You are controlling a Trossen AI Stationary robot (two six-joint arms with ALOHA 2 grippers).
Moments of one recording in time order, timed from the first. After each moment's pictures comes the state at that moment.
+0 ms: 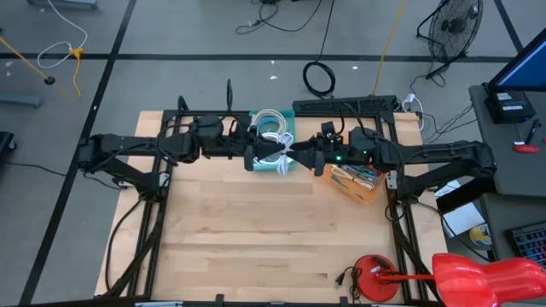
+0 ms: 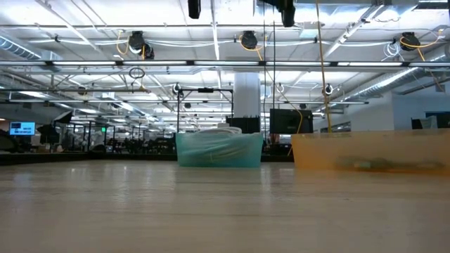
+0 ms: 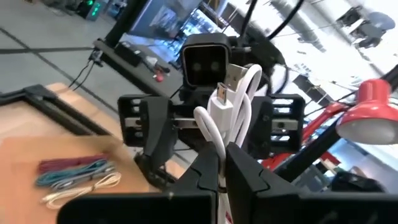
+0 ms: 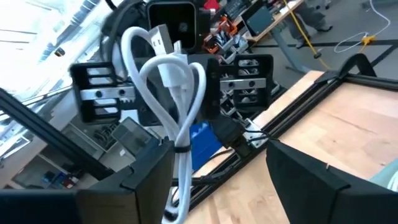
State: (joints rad) left arm 0.11 1.37 1.14 0.29 0.12 -0.66; right arm -0.04 1.21 1.00 0.22 0.06 0.75
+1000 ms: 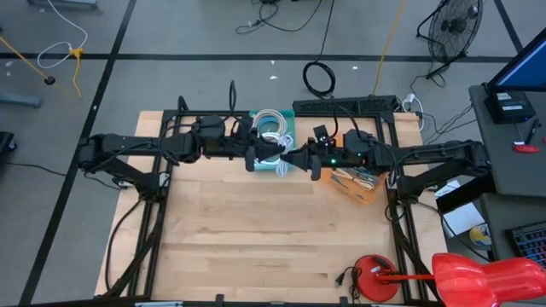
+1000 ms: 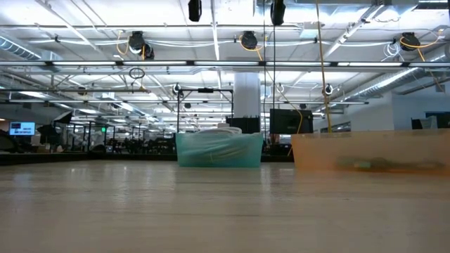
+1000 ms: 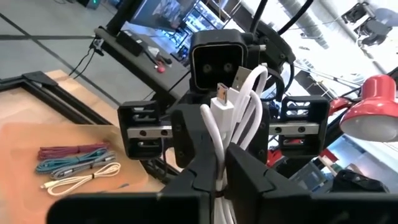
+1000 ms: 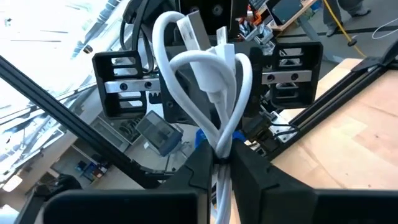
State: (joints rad) left arm 0.11 1.38 1.14 0.27 0.14 -0.69; right arm -0.04 1.28 1.00 0.34 -0.03 0.79
